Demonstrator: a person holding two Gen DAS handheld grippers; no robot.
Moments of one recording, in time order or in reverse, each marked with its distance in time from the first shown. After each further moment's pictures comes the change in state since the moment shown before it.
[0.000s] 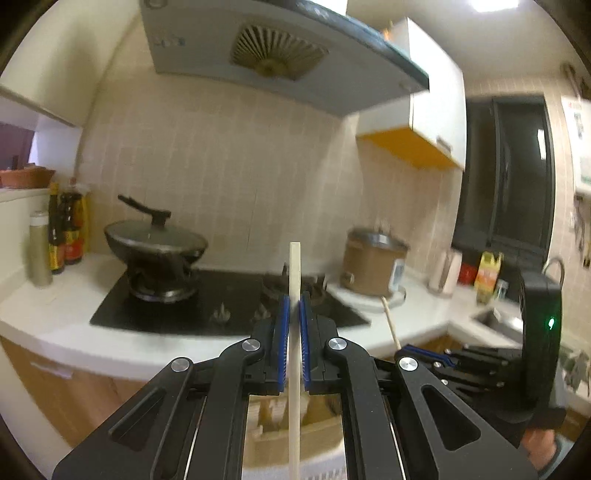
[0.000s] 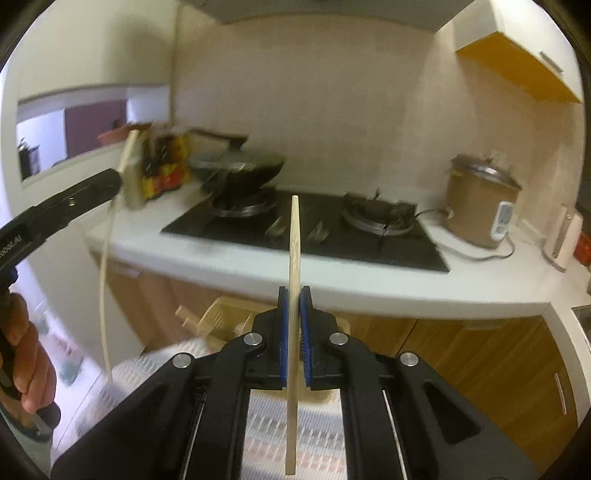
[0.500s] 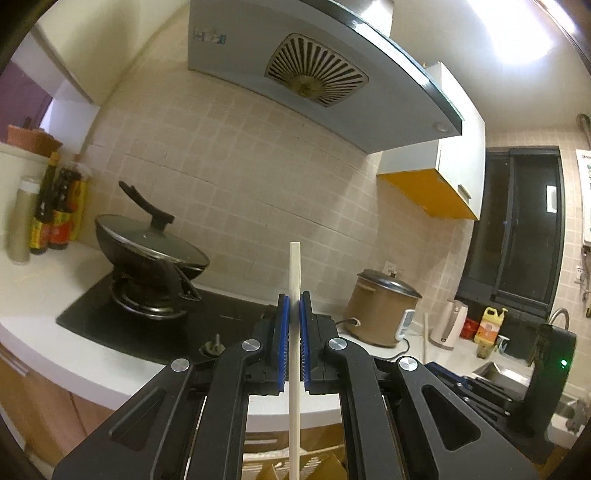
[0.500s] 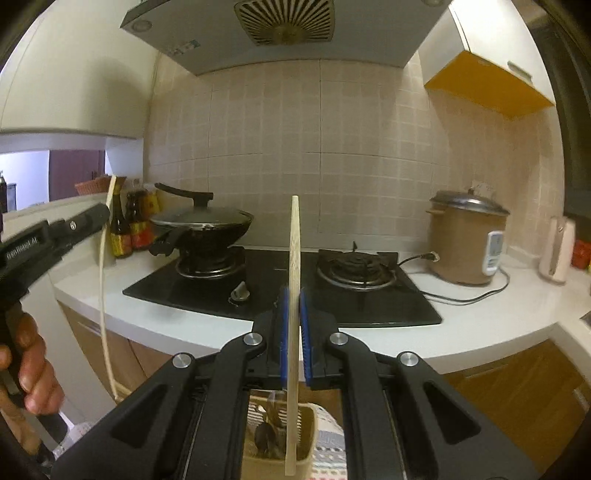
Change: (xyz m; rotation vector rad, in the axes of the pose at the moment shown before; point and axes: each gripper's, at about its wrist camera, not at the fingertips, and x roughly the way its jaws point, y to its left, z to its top) left arm 0.072 0.050 -0.019 -0.128 -0.127 -0.022; right arm 0.060 -0.044 -0.007 0.065 -0.198 -0.004
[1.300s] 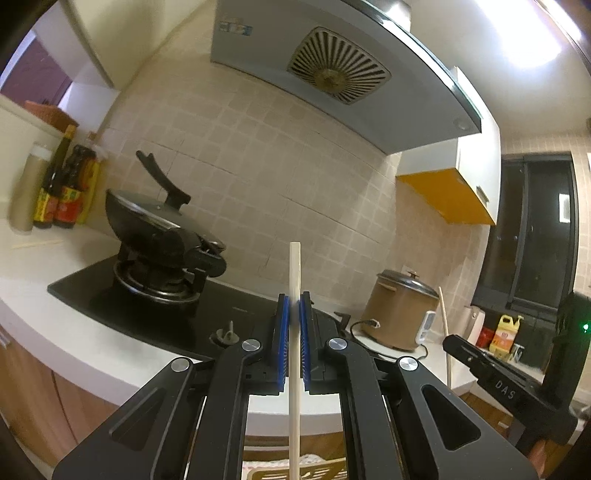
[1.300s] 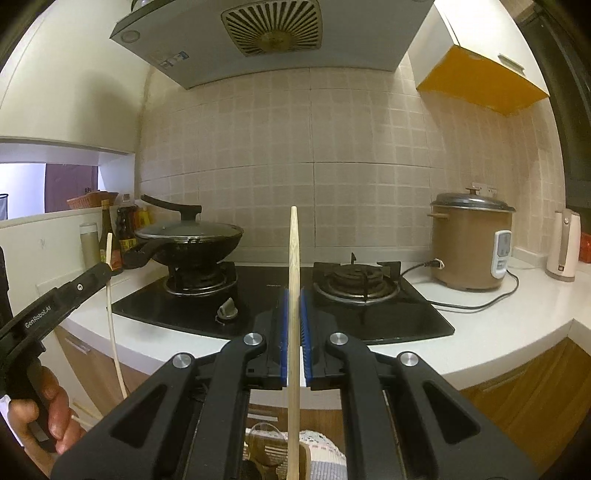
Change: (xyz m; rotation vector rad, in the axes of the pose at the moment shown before) left arm 0.030 0.033 -0.056 -0.038 -0.048 0.054; right arm 0.036 -0.014 -0.014 0.001 -0.095 0.002
